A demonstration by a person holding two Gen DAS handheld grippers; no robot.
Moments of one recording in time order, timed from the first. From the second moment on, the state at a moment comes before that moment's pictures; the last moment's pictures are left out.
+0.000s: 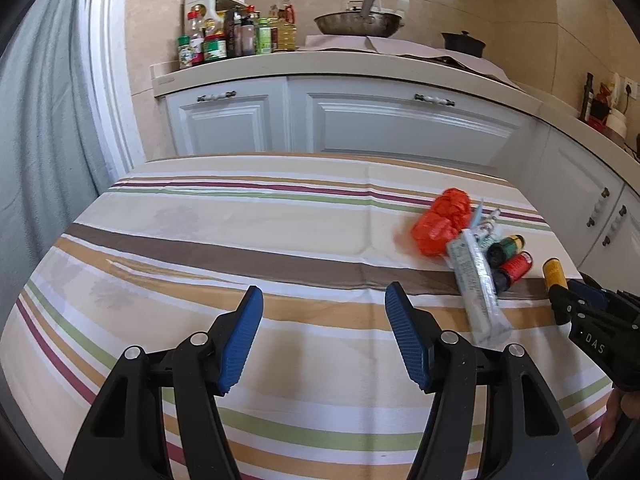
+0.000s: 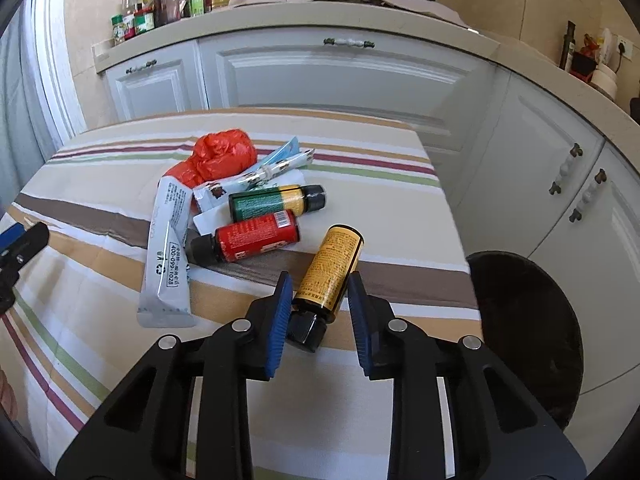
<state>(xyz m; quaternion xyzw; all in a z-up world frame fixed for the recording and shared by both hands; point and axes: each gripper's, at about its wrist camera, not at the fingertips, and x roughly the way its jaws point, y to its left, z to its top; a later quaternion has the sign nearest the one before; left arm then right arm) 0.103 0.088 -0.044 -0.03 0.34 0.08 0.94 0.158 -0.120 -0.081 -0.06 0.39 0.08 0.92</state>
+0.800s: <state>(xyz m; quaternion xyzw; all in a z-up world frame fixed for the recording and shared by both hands) 0.143 -0.001 -0.066 -0.02 0.39 0.00 0.92 0.143 -0.192 -0.067 -0.01 0.36 0.06 0.93</state>
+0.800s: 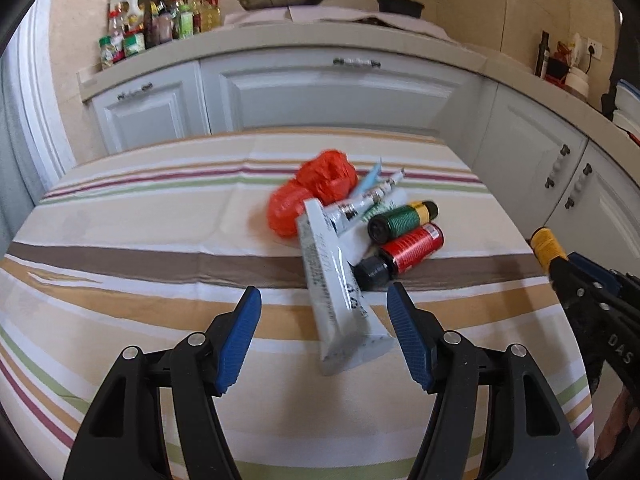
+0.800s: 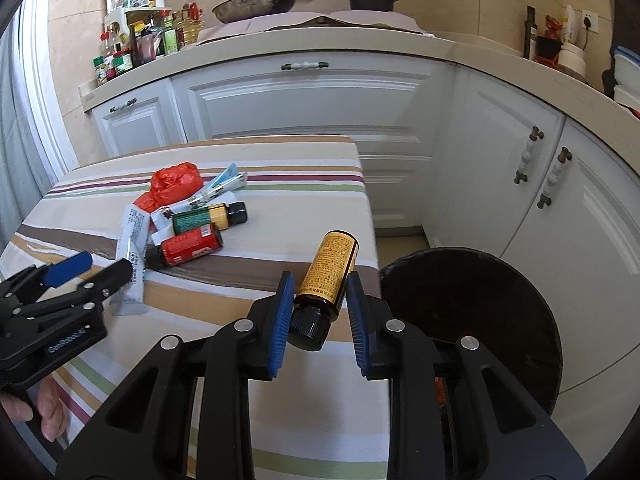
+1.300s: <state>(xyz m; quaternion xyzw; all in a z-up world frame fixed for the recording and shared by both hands) 0.138 -0.001 -0.069 -0.02 0.41 -0.02 0.91 0.140 -0.196 -0.067 -0.01 0.35 0.06 0.93</state>
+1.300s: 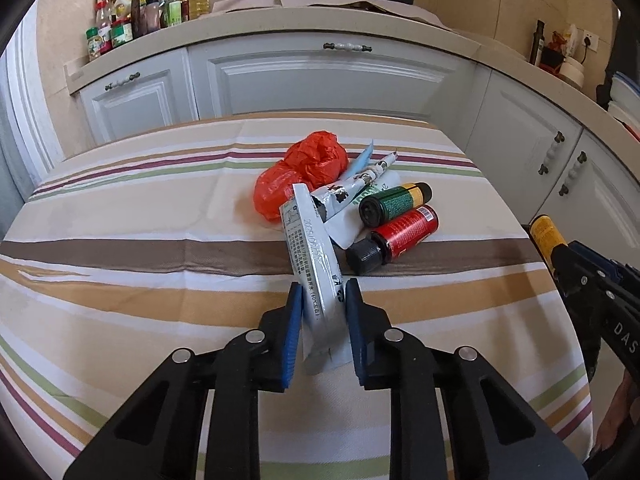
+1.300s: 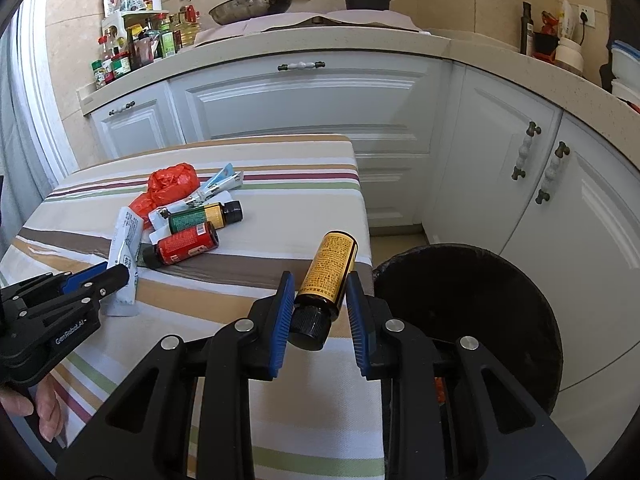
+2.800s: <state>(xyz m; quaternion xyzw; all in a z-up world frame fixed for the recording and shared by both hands) 0.098 -0.131 0.000 0.05 0.30 -0.16 0.94 0.072 -0.306 -0.022 0.02 0.29 -0.06 0.95</state>
